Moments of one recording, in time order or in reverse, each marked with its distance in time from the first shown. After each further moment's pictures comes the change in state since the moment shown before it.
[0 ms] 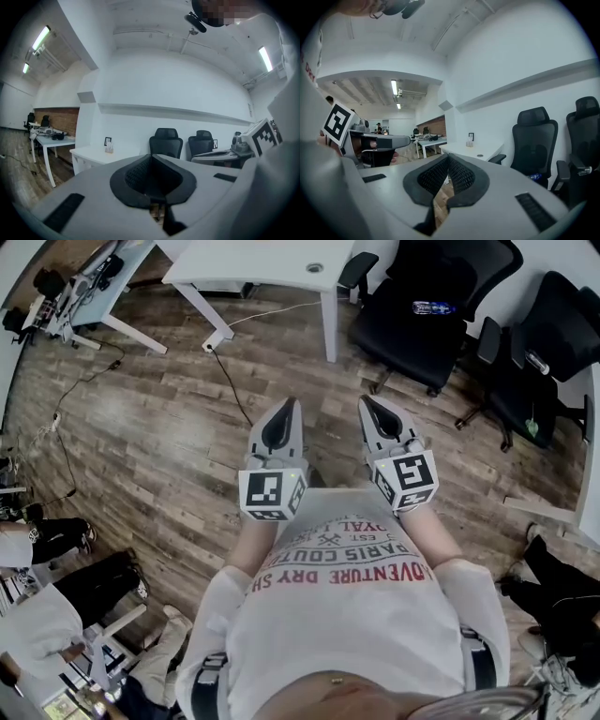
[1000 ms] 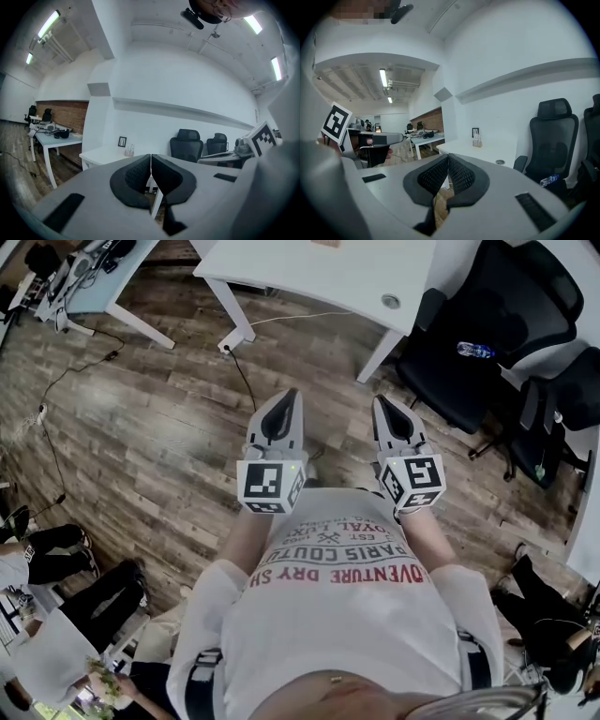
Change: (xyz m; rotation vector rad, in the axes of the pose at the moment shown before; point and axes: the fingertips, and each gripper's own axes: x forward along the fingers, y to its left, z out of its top) left arm 0.090 0.290 0.023 -0.066 0.022 0.007; right arm 0.274 0.061 0.021 0.033 0.089 -0.069
